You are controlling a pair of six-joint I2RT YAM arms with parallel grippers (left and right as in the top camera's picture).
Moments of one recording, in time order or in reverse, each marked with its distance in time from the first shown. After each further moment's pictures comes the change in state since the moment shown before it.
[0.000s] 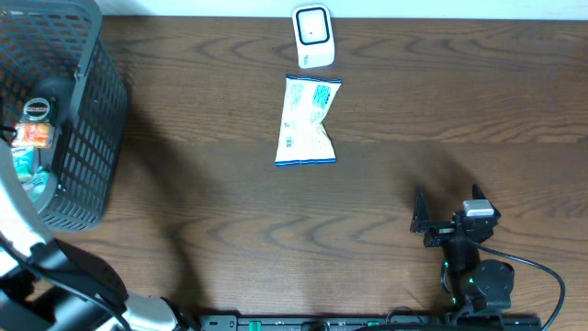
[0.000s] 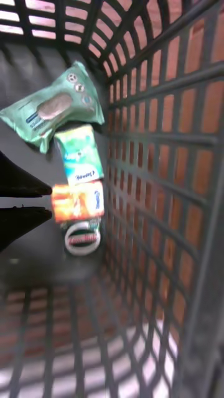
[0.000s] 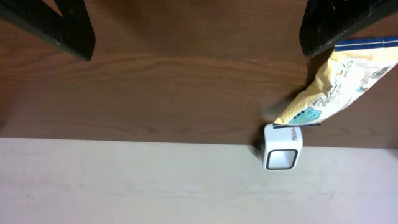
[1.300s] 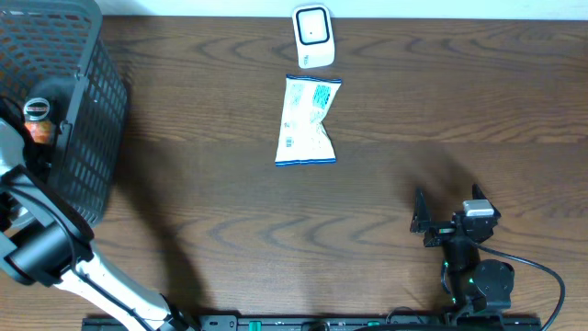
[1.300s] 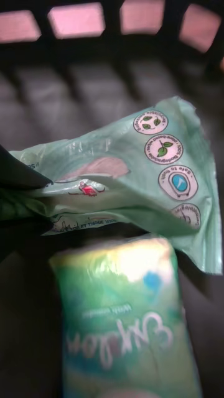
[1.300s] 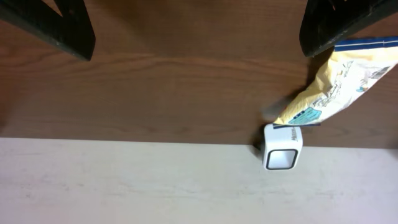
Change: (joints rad) left arm 0.037 0.397 -0.002 -0.192 -0.001 -0.003; right arm 0.000 0.000 0.000 0.000 0.000 0.000
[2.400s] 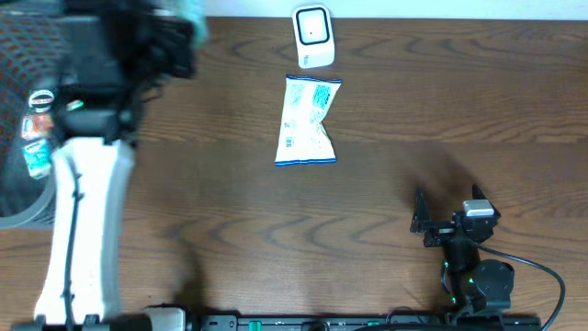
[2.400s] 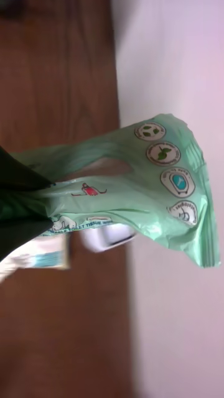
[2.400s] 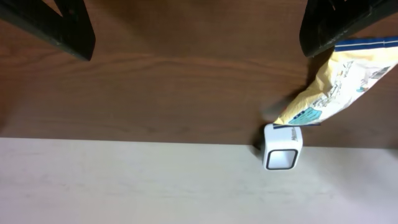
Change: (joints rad) left arm -0.731 -0.586 -0.016 0.306 0.608 0.777; right arm 0.000 0.000 0.000 0.000 0.000 0.000
